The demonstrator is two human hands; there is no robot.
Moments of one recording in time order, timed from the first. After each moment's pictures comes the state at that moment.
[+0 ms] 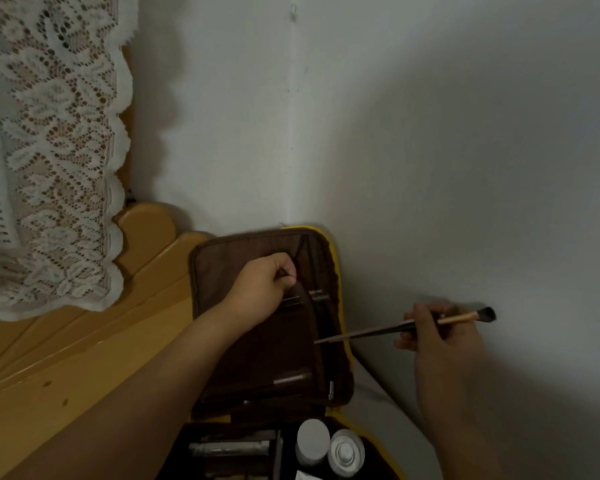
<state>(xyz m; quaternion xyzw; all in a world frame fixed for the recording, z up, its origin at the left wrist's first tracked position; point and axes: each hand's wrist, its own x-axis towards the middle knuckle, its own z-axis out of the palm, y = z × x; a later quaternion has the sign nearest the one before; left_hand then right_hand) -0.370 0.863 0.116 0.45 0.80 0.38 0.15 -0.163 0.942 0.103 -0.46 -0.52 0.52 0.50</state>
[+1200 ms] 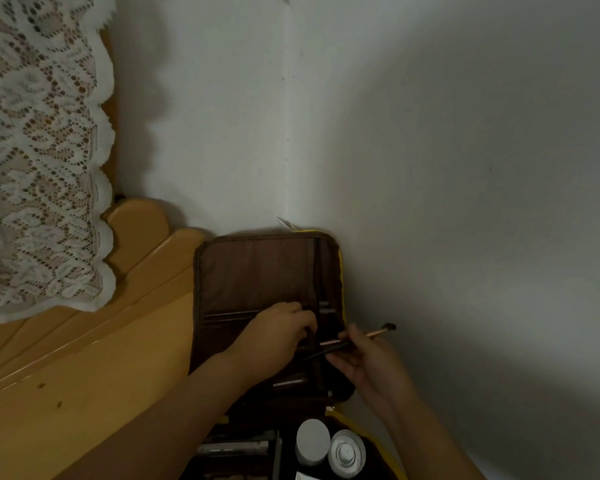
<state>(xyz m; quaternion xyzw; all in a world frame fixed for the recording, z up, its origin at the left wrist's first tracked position) -0.341 0.846 0.064 0.63 0.75 0.18 0.09 -0.201 0.931 0.060 -0.41 -0.32 0.83 0.21</state>
